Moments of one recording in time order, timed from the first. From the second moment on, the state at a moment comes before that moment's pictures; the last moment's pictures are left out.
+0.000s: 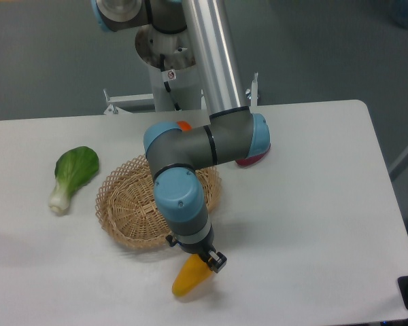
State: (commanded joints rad) arm 2.24 -2.16 -1.48 -0.95 1.68 1.06
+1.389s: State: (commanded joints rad) arm 2.55 -2.12 -1.39 -0.97 1.66 1.29
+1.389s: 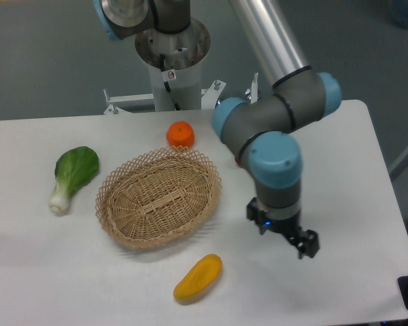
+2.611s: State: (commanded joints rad) arm 2.74 -2.12 -1.31 -1.16 1.56 1.49
